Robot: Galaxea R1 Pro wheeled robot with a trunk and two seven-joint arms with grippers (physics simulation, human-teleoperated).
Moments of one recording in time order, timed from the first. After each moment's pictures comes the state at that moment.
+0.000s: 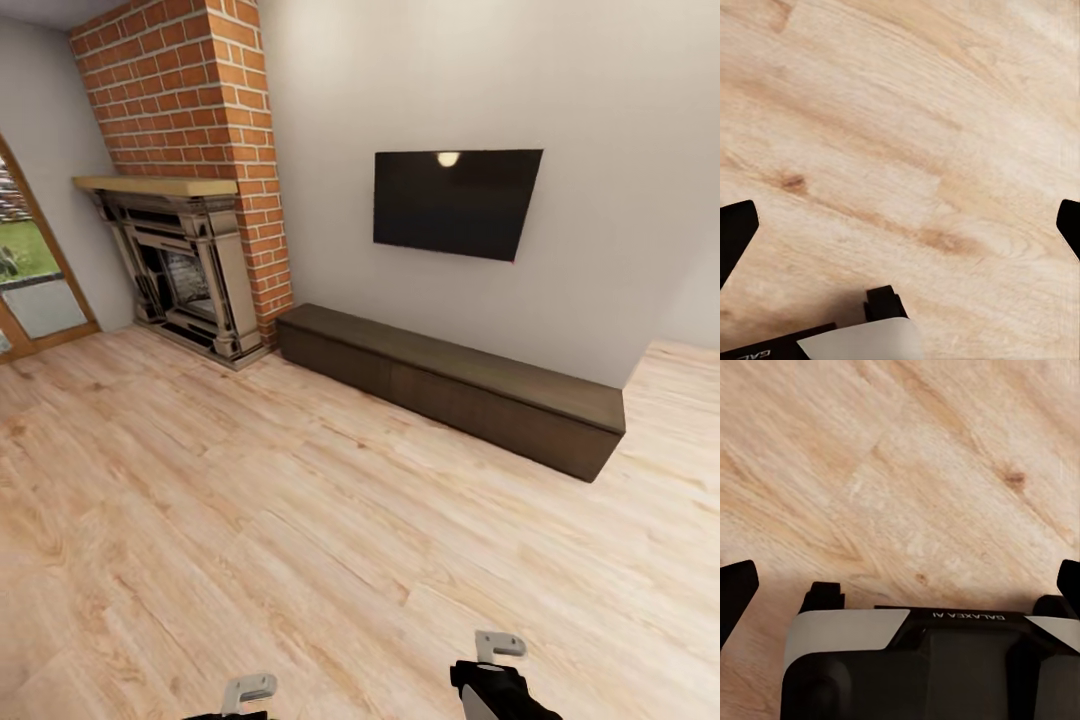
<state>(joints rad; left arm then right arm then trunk) -0.28 -0.05 0.03 -0.55 0.10 0.39 -0.01 -0.47 0.01 0.56 -0.38 -0.64 0.19 -0.49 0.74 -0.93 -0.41</state>
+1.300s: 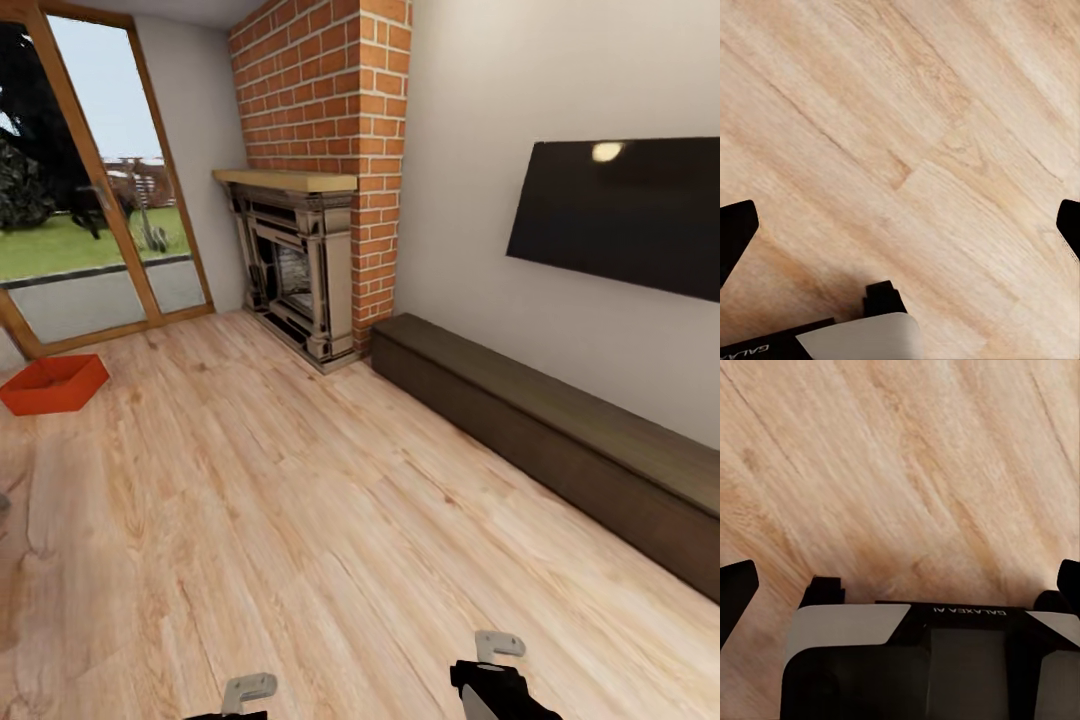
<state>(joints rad) -0.28 -0.05 0.03 -0.55 0.10 0.39 -0.01 -0.47 0.01 0.56 -0.38 -0.64 0.19 -0.49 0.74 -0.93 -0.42</state>
